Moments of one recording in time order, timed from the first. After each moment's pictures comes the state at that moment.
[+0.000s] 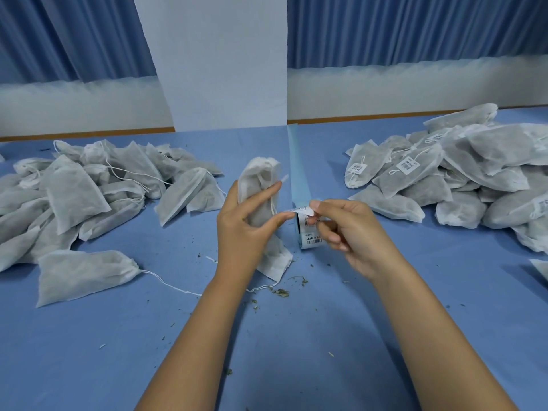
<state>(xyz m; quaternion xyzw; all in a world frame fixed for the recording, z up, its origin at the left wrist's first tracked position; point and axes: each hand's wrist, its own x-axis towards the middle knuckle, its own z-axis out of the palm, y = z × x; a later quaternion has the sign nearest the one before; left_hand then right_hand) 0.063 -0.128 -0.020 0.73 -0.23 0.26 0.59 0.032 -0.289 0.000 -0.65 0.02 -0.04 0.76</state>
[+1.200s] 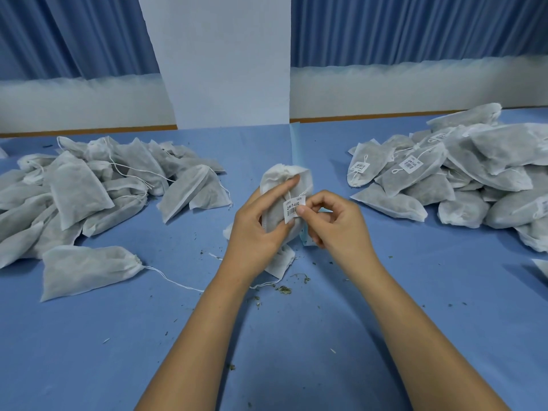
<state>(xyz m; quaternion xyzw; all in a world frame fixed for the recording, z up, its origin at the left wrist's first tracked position) 0.055 -0.126 -0.015 0.72 -0.28 0.13 0.63 0.037 -0.266 -0.014 -0.73 -0.04 -0.20 0.66</state>
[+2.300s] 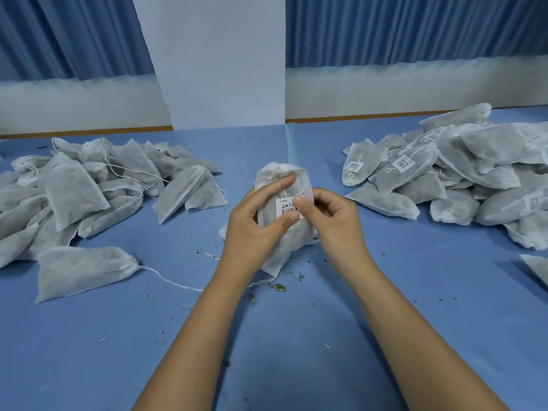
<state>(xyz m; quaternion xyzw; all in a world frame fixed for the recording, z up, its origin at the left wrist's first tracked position) 0.049 -0.131 -0.008 0.69 -0.28 0.15 0.65 0.035 -0.267 -0.013 -0.68 -0.08 -0.22 0.70</state>
